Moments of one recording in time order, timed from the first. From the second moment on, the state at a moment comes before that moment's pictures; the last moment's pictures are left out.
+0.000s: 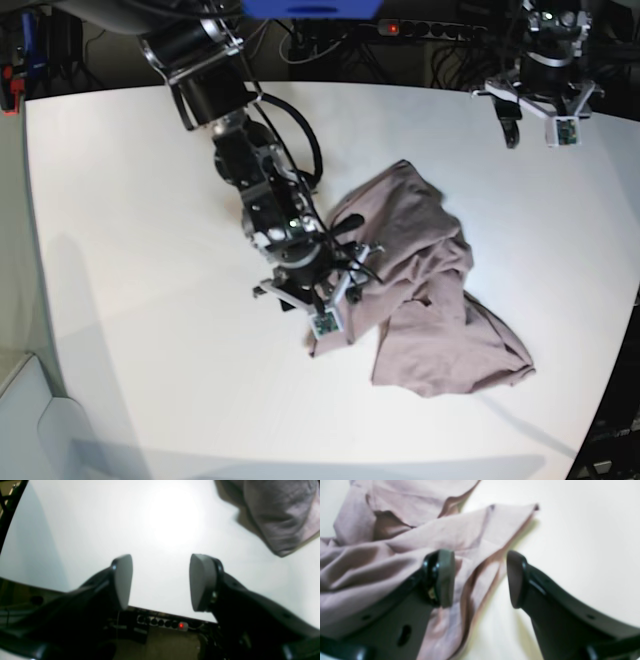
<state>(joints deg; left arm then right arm) 41.5 -10.1 -15.1 116.6 -11.7 0.1 24.4 14.5 -6.7 -21.9 70.3 0.0 0.0 -28.3</state>
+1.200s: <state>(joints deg) 39.2 -9.4 -27.1 116.2 -24.1 -0.1 25.4 16.5 6.1 0.6 107.8 0.5 0.1 -38.0</state>
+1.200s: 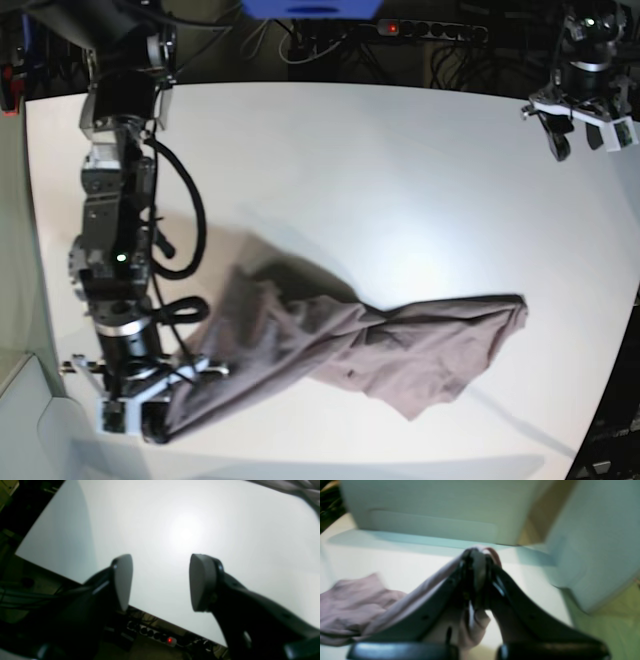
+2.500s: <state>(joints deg) -10.1 -10.1 -0.9 71.5 -16.3 0.0 29.2 -24.9 -0.9 16.4 113.8 0.2 0.2 -37.3</state>
